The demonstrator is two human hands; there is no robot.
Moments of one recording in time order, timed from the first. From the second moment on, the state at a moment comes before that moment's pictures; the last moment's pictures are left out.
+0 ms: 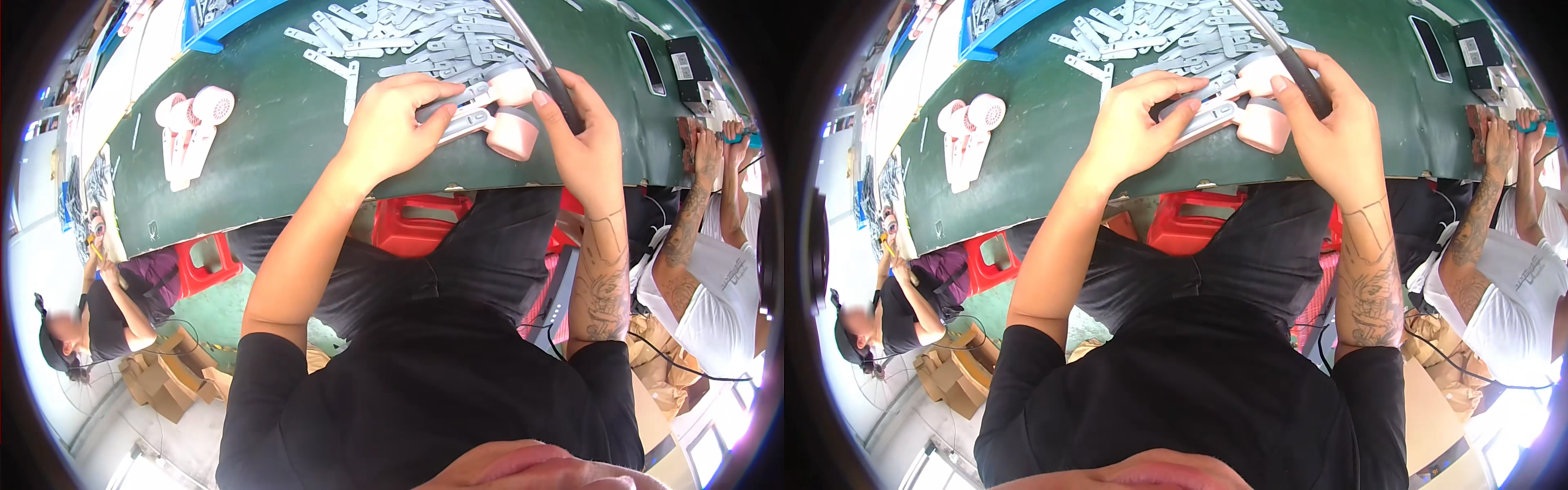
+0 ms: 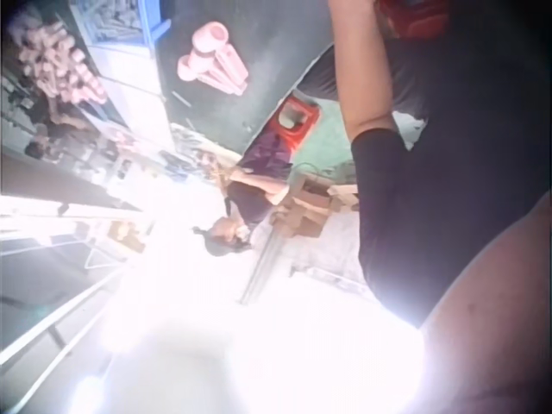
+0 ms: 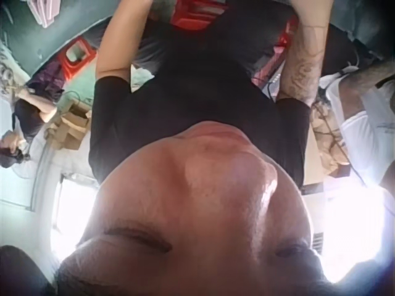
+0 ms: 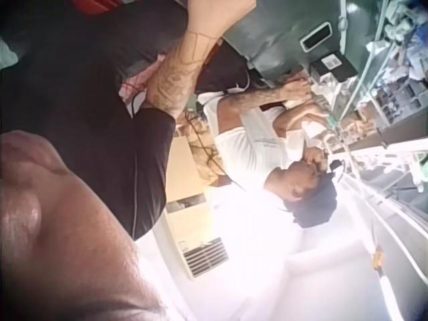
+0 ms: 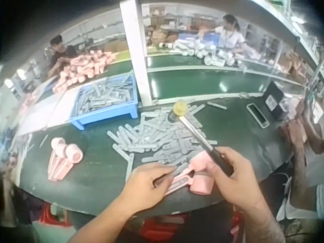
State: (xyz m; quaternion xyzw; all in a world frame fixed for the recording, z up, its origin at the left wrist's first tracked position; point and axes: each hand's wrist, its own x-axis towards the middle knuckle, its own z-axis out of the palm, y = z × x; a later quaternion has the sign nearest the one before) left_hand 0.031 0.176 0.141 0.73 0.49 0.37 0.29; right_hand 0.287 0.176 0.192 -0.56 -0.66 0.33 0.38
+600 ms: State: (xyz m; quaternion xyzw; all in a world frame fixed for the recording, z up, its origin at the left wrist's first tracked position) left_hand 0.054 0.174 0.141 0.70 0.52 0.41 0.27; right_hand 0.300 0.151 0.143 -0.60 -0.60 0.32 0.41
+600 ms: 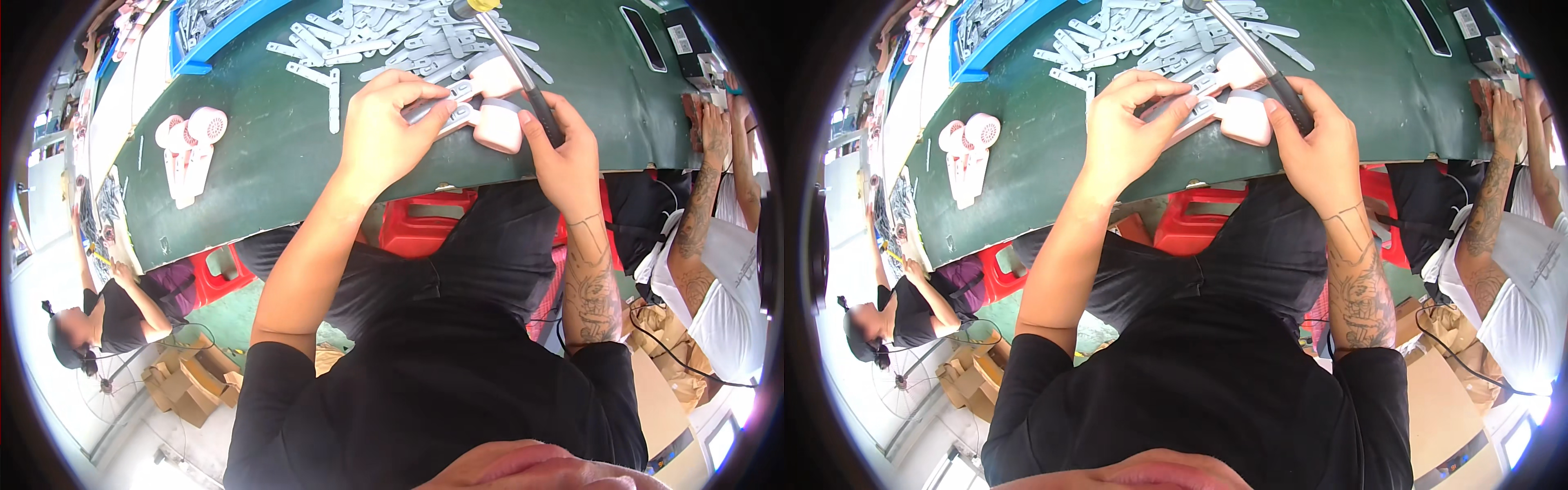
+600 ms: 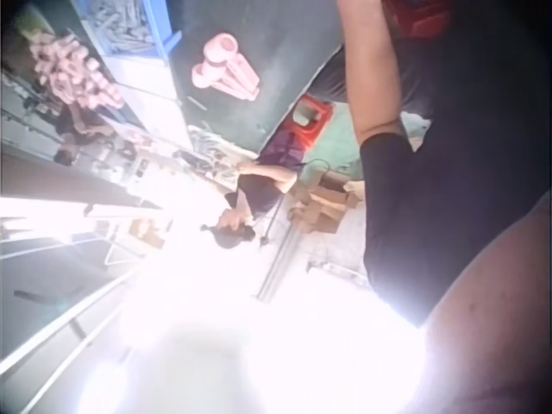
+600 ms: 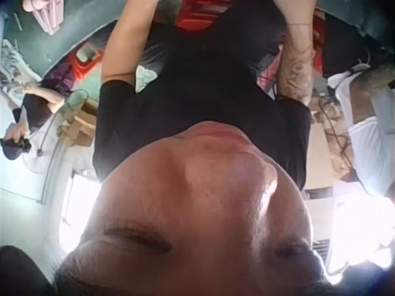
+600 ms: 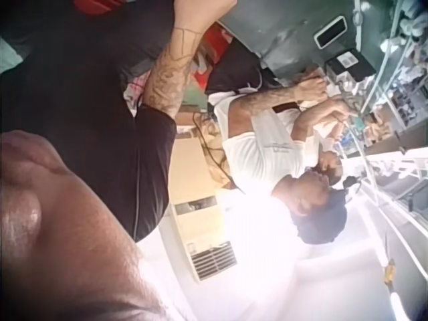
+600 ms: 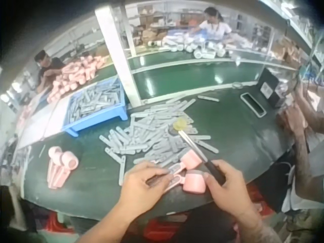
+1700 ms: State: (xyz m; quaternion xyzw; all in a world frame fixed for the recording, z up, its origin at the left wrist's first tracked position) left_hand 0.049 0.187 0.152 0.75 0.51 0.33 0.28; right_hand 0.311 0.130 0.158 -0.59 -0.64 0.30 0.39
